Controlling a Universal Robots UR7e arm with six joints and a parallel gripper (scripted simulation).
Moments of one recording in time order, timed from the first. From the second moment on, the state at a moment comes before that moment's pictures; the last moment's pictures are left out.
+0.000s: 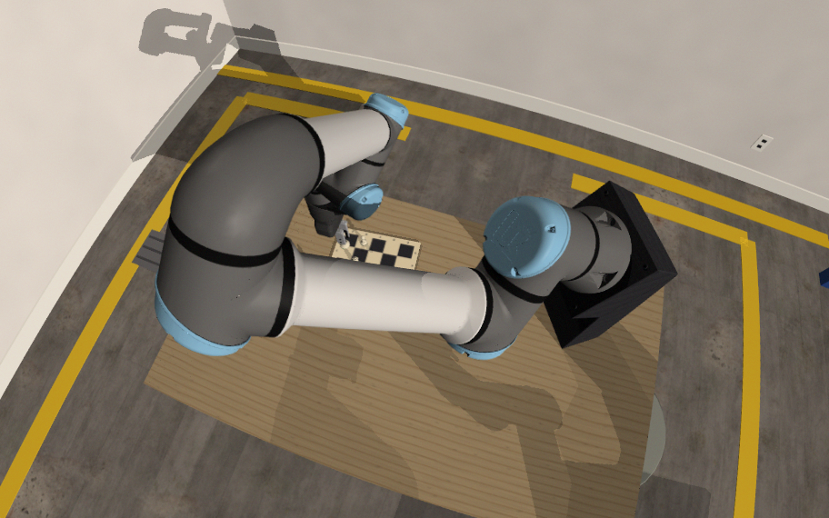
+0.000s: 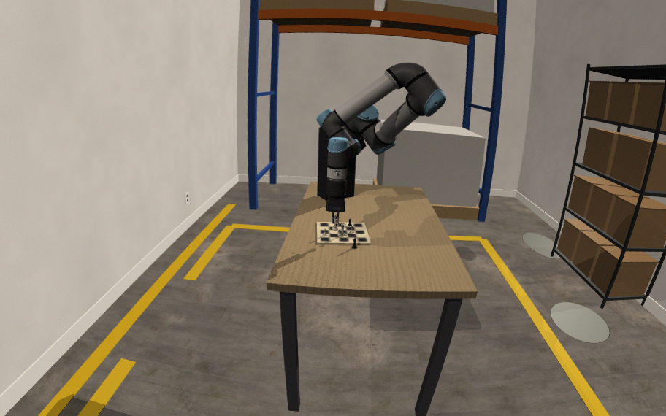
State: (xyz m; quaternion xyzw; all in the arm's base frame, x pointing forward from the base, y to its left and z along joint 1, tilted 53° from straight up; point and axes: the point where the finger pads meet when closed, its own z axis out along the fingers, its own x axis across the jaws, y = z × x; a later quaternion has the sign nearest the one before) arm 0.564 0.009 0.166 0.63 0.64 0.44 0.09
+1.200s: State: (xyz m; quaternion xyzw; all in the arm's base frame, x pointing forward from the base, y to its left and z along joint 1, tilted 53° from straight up) arm 0.520 -0.008 0.198 0.63 0.64 0.44 0.09
